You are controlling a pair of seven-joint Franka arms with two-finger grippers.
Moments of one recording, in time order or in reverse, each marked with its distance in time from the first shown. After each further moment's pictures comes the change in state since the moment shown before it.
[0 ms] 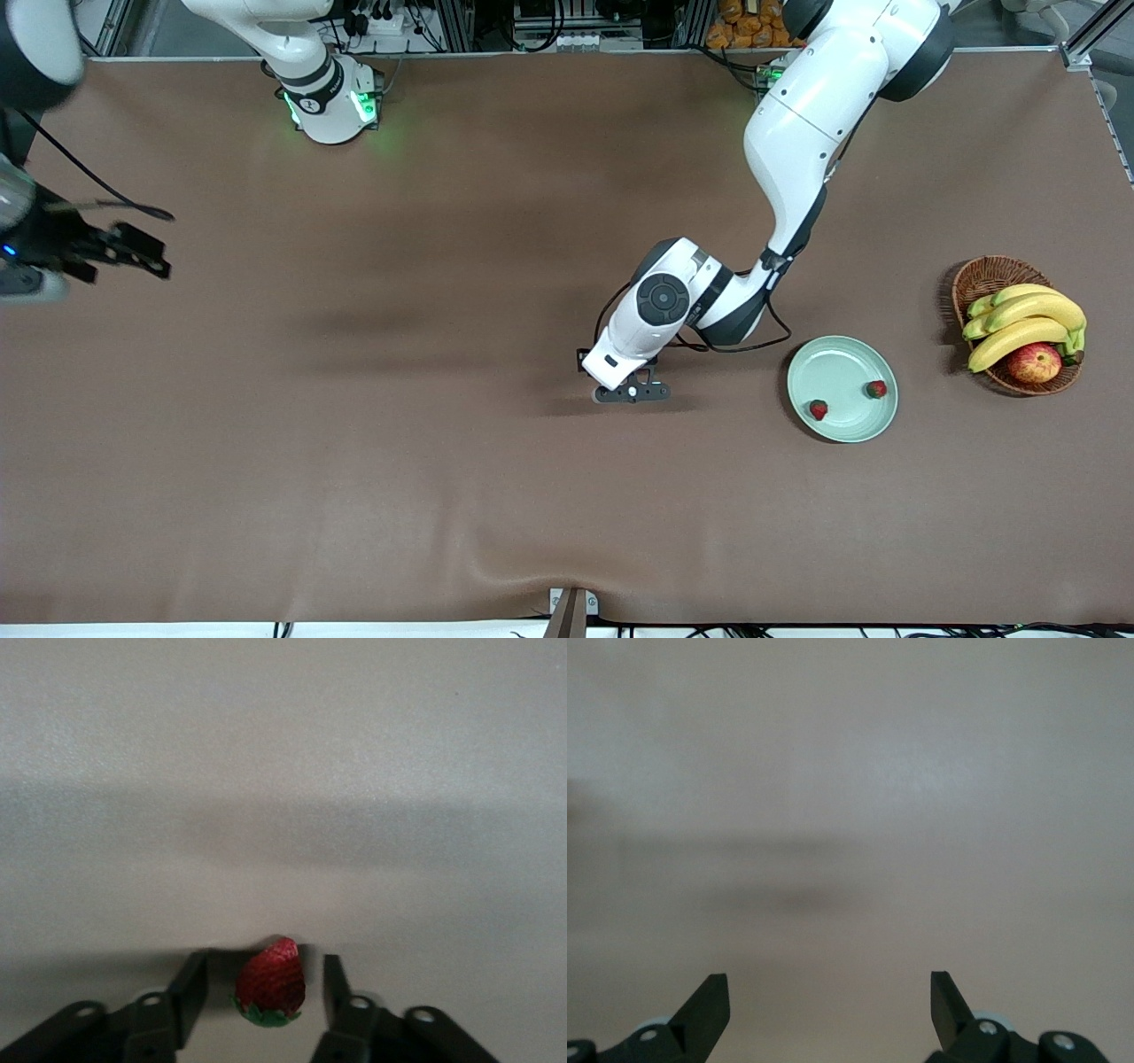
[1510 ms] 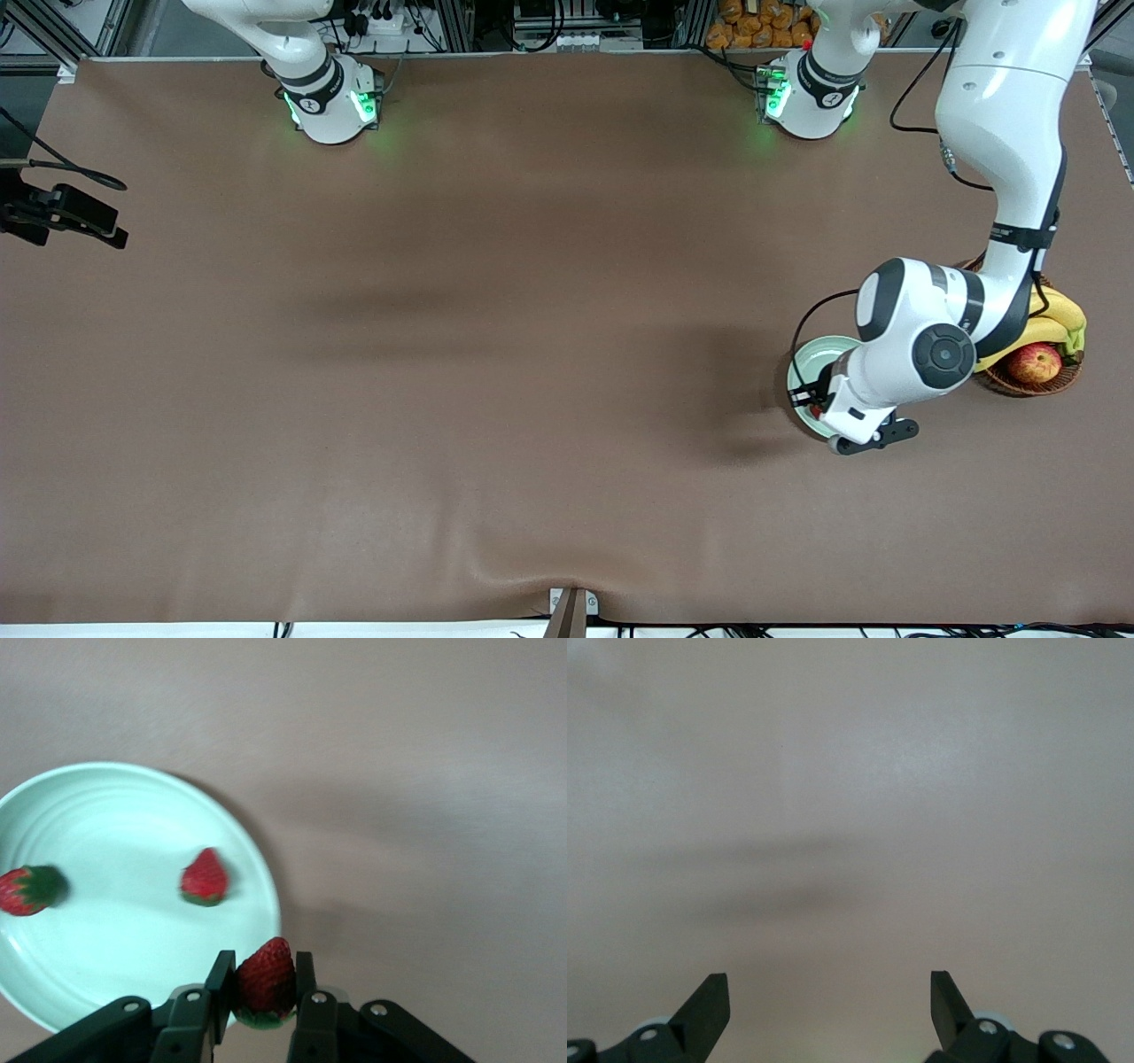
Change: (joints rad) left arm 0.481 -0.256 0.020 -0.172 0.008 -0.282 0.242; right arm -0.017 0.020 0.006 0.121 -0.002 -0.109 0.085
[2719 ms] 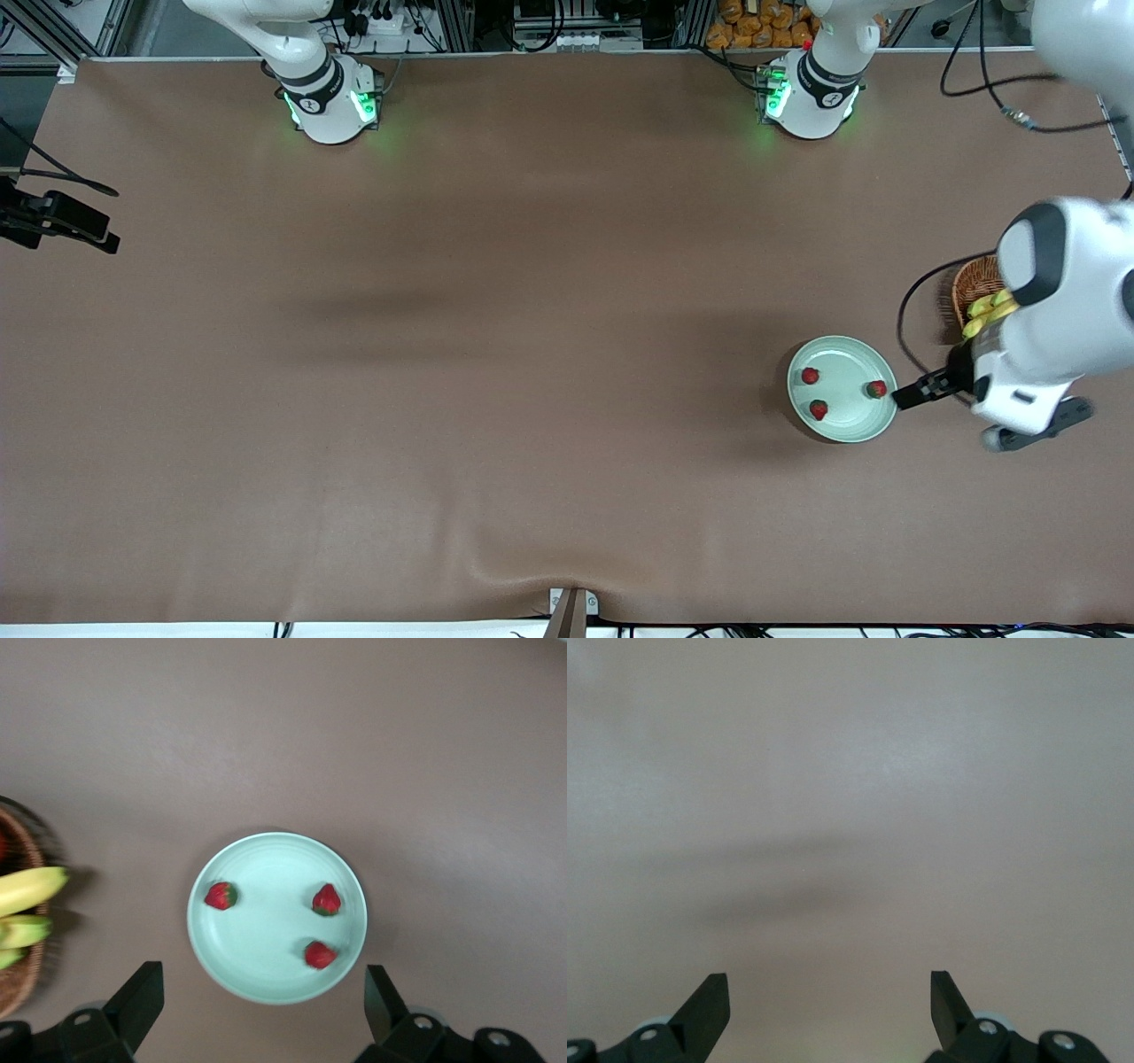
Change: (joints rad) left arm 0.129 -0.247 -0.015 0.116 0.000 -0.245 0.063; right arm -0.024 0.009 -0.006 0.001 -0.004 0.007 0.000
